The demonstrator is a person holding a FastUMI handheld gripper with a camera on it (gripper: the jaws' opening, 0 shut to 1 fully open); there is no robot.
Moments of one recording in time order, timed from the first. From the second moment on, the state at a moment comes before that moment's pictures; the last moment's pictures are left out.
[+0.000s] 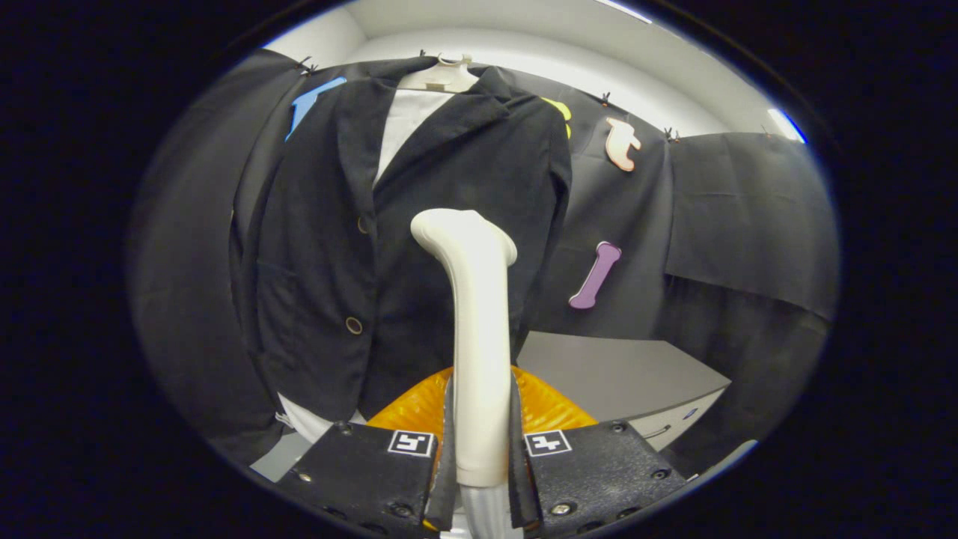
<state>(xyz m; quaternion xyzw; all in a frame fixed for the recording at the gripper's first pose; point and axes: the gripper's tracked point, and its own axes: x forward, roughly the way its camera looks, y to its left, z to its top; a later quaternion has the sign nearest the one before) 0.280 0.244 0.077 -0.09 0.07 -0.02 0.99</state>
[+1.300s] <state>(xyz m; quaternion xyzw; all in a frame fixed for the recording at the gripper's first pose) 0.239 0.248 -0.169 -0.10 0.26 -0.02 0.96</state>
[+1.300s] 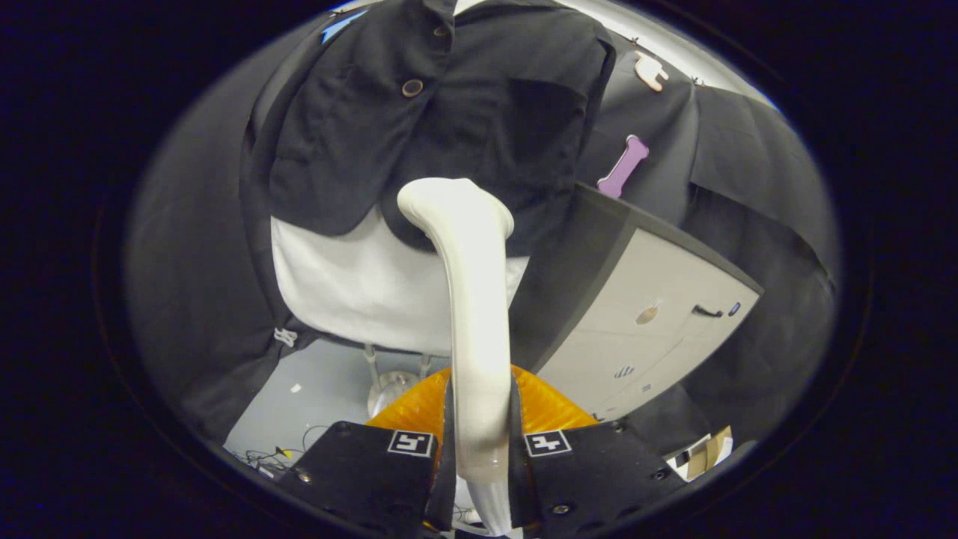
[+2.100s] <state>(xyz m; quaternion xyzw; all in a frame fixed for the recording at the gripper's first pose) 0.201 0.268 -0.085 -0.05 0.20 0.04 0.98</state>
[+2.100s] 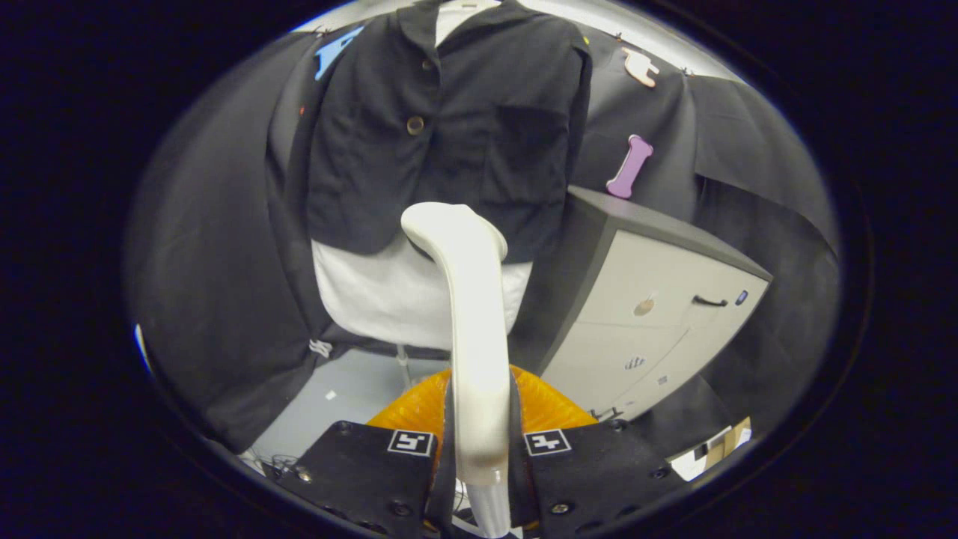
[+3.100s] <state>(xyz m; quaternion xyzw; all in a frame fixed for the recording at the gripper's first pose) 0.269 0.401 0.259 -0.01 -0.10 0.11 0.99</state>
